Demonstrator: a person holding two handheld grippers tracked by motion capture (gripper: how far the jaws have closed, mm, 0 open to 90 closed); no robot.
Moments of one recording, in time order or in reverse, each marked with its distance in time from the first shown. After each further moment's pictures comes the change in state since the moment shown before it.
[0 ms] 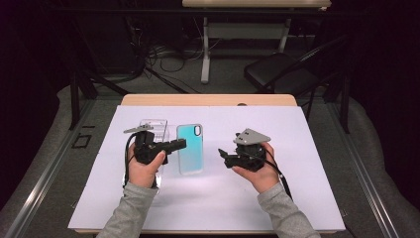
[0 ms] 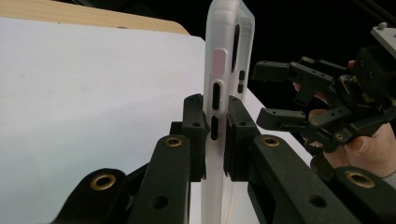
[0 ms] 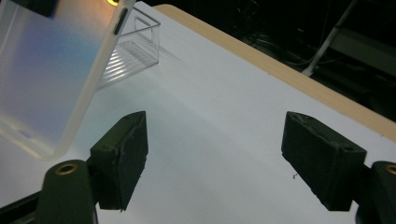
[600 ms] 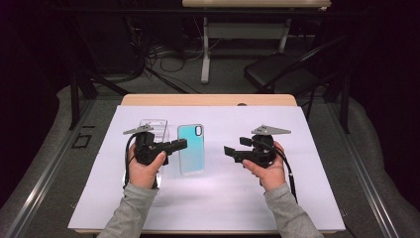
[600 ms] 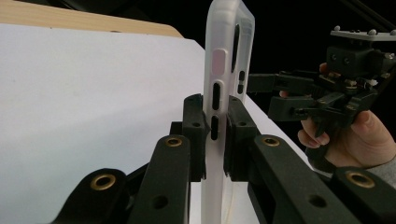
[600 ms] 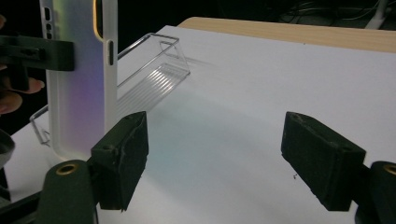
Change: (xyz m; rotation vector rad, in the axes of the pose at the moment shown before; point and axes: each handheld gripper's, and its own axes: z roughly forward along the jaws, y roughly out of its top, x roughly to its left) left arm -0.003 -0.001 0.000 -0.008 -0.021 0.016; right arm -0.030 -0.012 -0.008 -0.022 0.194 0.375
